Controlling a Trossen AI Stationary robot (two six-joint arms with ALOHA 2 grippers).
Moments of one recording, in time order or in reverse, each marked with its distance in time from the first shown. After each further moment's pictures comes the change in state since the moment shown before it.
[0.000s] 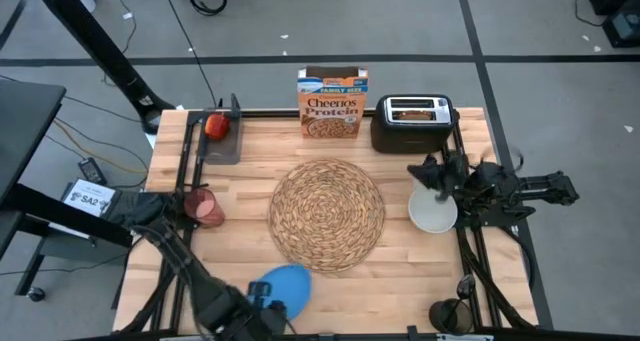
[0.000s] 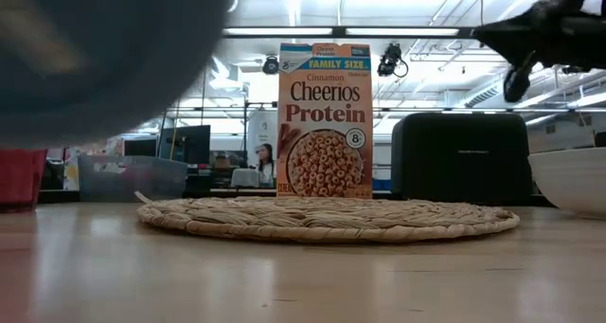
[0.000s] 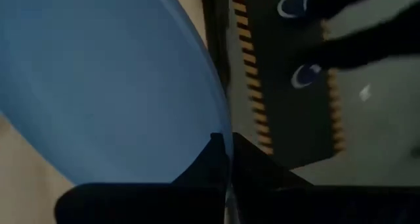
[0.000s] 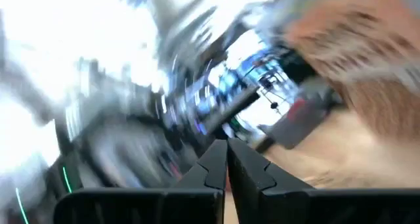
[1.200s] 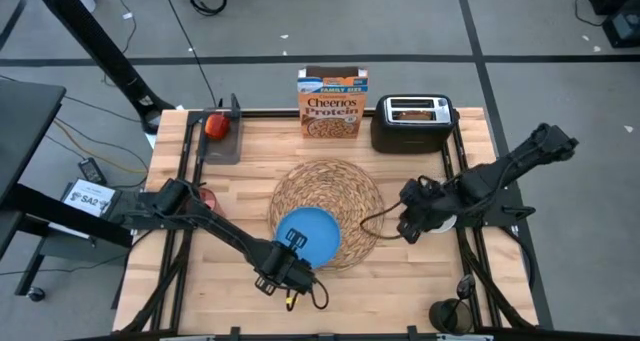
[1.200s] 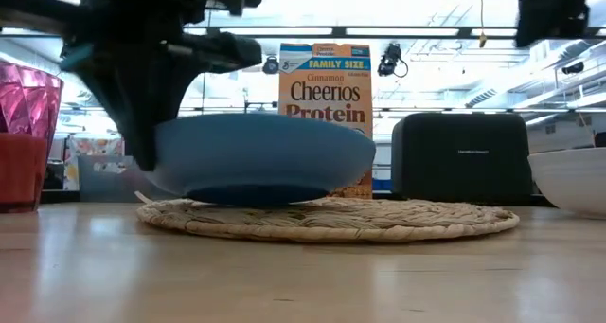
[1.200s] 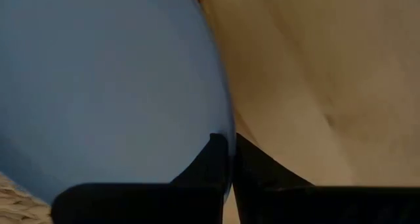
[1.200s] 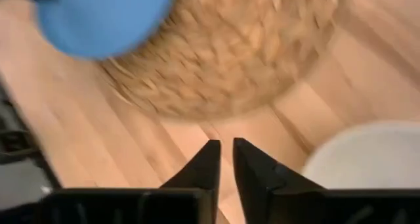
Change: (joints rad) left arm 0.301 0.019 -0.404 0.106 -0.153 0.783; right arm 0.436 1.151 1.025 -1.342 -0.068 0.440
